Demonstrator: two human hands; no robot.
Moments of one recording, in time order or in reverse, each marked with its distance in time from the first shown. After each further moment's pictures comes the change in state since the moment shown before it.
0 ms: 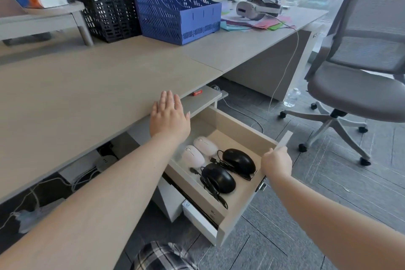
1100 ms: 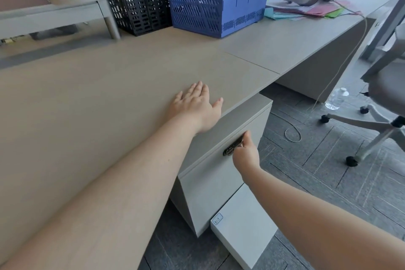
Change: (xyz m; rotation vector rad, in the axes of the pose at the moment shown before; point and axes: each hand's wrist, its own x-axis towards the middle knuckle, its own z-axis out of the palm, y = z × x) left_hand 0.100 -0.053 0.000 -0.097 -0.215 0.009; right_hand -0.003 -0.113 0.172 0.246 -0.414 -0.234
